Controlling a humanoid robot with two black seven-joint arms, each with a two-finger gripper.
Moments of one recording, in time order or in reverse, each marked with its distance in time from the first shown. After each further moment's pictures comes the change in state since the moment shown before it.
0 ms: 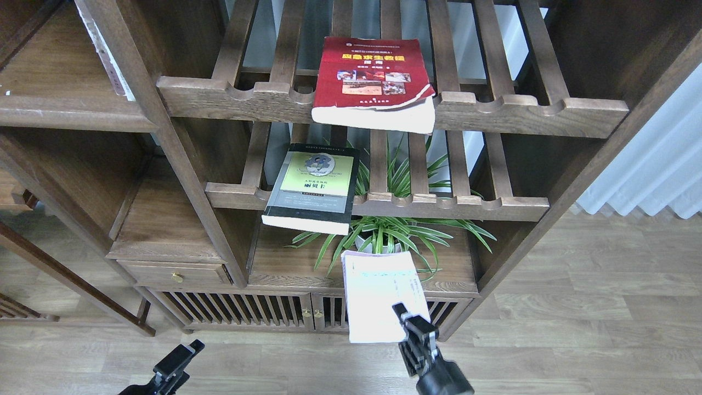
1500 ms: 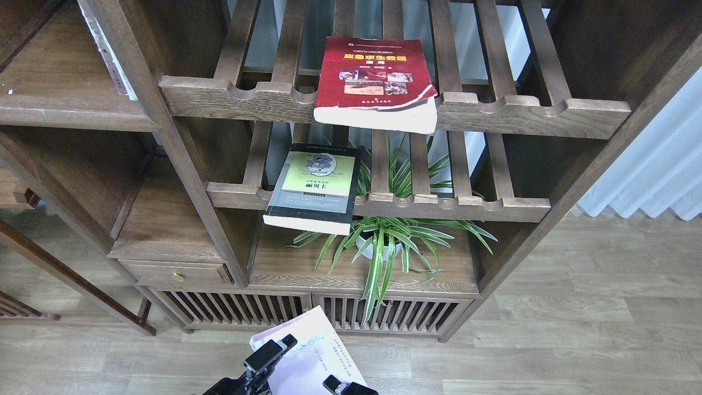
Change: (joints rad) left arm -0.026 -0.198 0.160 -0.099 0.005 0.000 0.013; right arm -0.004 0.019 -0.219 -0.066 -0.009 0.000 -0.176
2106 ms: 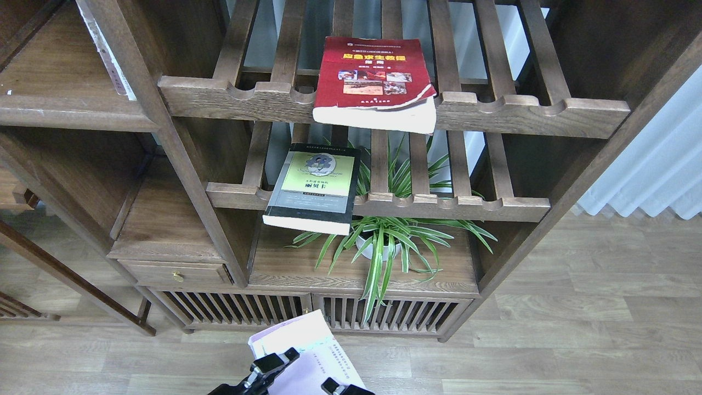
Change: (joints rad) left arm 0.028 0.094 -0.035 -0.062 -0.002 0.000 -0.003; right arm 0.007 0.001 -0.001 -0.001 -0.104 0.000 -0.004
